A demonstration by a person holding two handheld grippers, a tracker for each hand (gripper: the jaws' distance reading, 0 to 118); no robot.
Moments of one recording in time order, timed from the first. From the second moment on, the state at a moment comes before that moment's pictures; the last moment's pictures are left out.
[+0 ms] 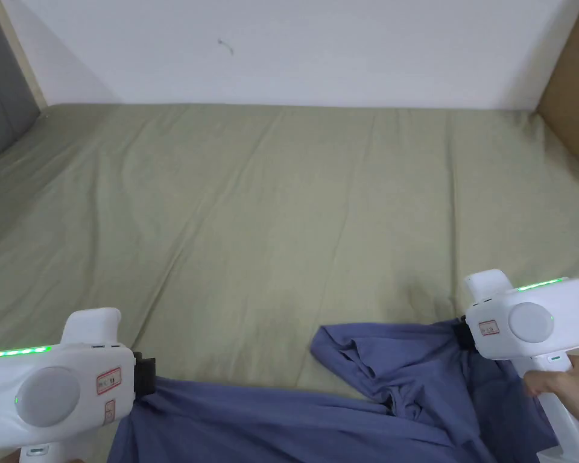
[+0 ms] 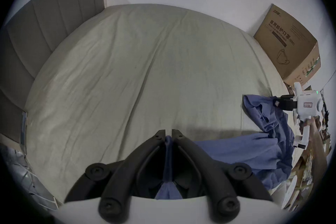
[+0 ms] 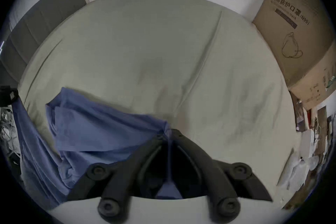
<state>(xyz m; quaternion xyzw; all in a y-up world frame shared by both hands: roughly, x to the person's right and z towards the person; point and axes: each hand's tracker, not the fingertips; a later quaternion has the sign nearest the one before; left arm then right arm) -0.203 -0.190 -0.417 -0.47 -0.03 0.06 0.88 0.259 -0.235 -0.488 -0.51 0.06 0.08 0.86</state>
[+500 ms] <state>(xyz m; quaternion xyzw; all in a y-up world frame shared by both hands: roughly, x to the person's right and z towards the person) -0.233 -0.031 -0.421 -0.34 -0.02 0.03 0.94 0.315 -0.016 -0.442 -0.35 -0.03 0.00 0.94</state>
